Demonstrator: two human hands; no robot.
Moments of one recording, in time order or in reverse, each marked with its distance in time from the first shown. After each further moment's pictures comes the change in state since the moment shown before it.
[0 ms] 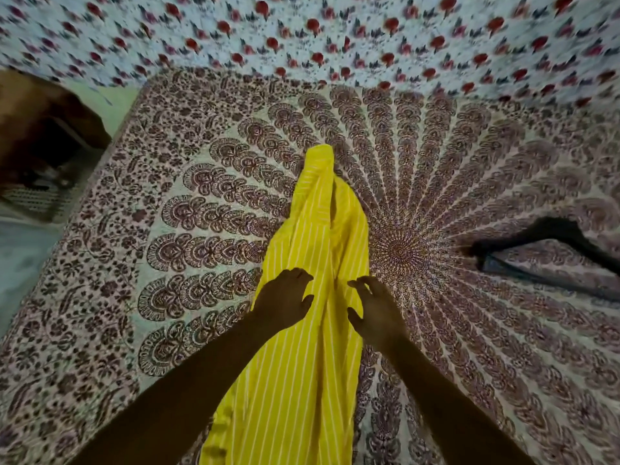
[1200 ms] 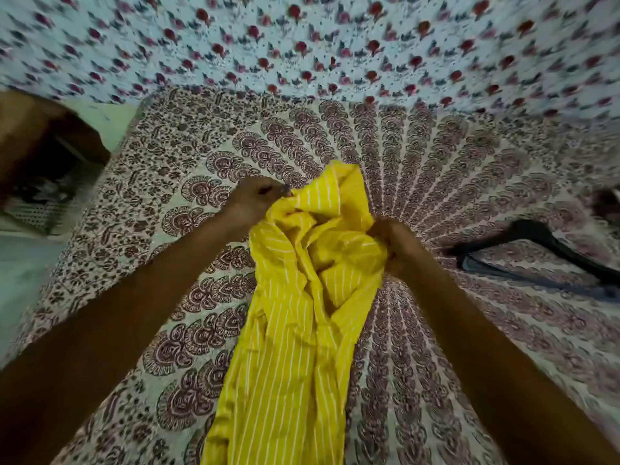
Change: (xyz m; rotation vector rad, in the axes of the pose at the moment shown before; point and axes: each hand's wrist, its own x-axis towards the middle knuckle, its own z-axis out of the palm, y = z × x) left_hand 0.052 0.007 -0.159 -0.853 0.310 -0.185; right_hand 0.077 -0.028 -0.135 1.391 -0.050 0.671
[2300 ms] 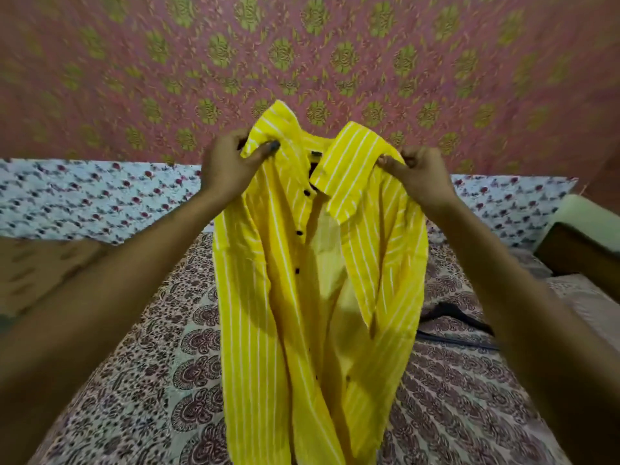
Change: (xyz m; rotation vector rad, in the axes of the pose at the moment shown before) left_hand -0.252 0.288 -0.131 0.202 0.499 0.770; right_hand -0.390 -0.194 0.041 -0.642 0.165 -1.260
